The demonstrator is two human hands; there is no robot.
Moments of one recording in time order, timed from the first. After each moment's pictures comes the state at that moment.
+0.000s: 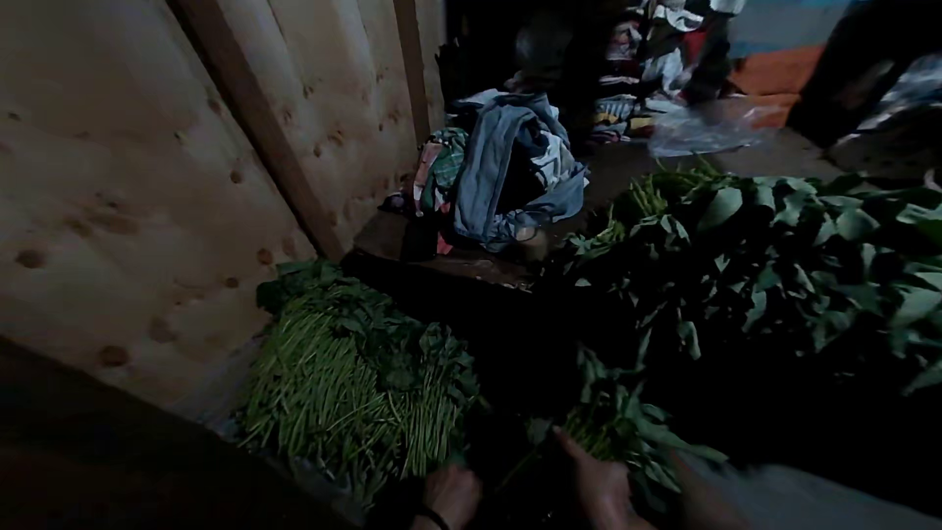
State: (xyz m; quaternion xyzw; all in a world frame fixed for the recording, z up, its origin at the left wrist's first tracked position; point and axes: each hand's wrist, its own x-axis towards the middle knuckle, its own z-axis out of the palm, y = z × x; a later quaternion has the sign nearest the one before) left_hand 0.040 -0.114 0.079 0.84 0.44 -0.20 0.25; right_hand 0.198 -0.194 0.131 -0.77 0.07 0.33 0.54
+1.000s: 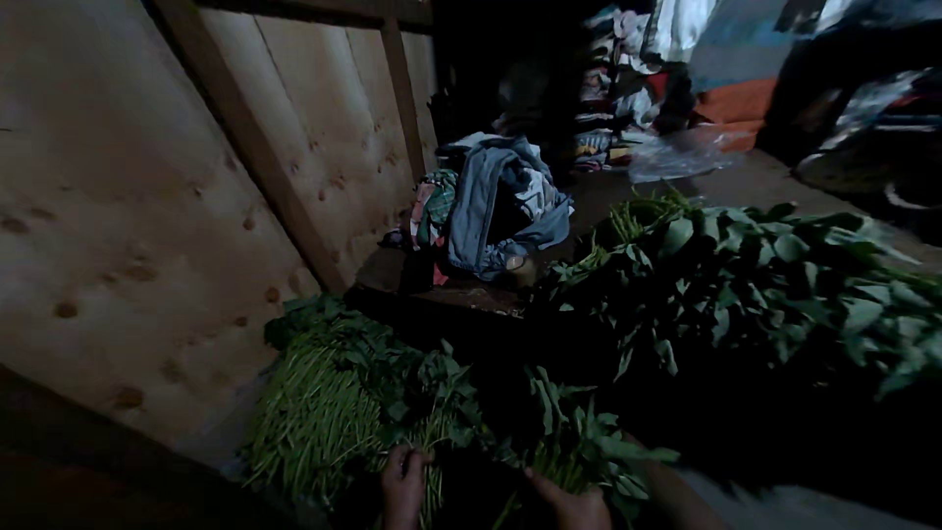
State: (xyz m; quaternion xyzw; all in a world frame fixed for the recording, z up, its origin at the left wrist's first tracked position) left_hand 0.005 -0.077 0.077 0.57 0.59 0.38 0.43; right_hand 0.179 -0.212 0.149 -0.74 -0.02 0.41 0.54
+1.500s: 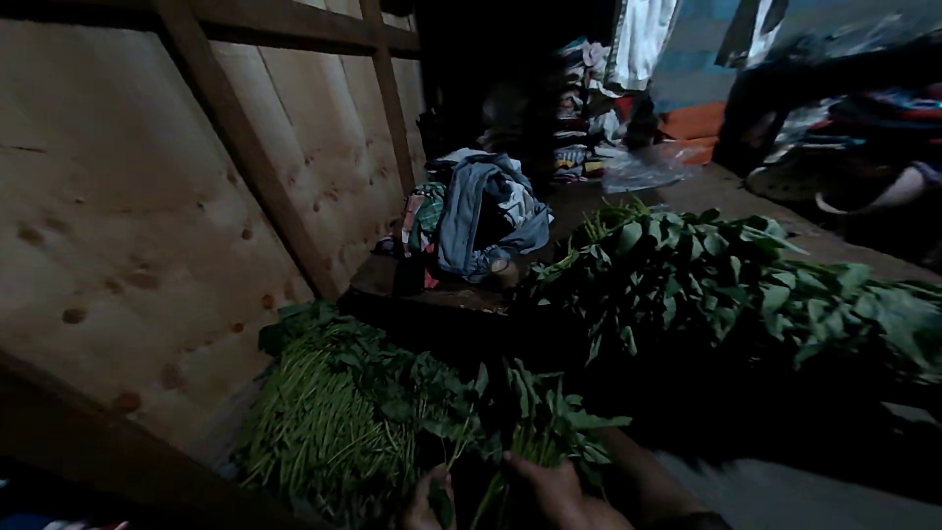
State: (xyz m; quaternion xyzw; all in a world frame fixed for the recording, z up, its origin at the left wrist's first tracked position) left_hand 0.028 -0.169 0.101 0.68 0.52 0.47 0.23; right_hand 0.178 -0.220 0.152 -0.71 -0.06 0.46 0.53
